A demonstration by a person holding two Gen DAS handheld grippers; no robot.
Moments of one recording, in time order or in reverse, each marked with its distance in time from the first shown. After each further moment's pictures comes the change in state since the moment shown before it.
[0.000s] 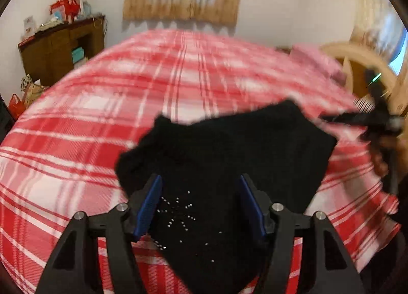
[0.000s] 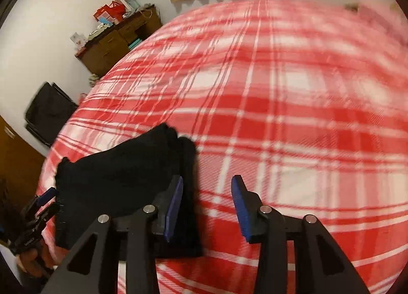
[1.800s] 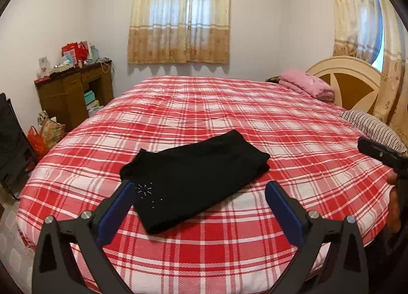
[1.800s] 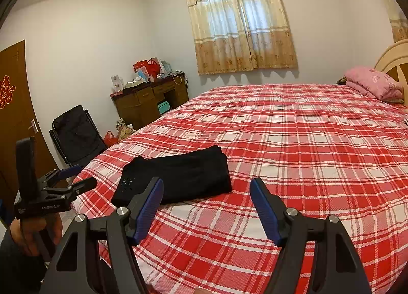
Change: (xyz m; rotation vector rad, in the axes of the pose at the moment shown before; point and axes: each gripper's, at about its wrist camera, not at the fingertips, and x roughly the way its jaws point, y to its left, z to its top) left arm -0.138 -0.092 -0.032 0.047 -0.264 0.065; right arm -0.216 0.032 -0.138 -0.106 -0.409 0.049
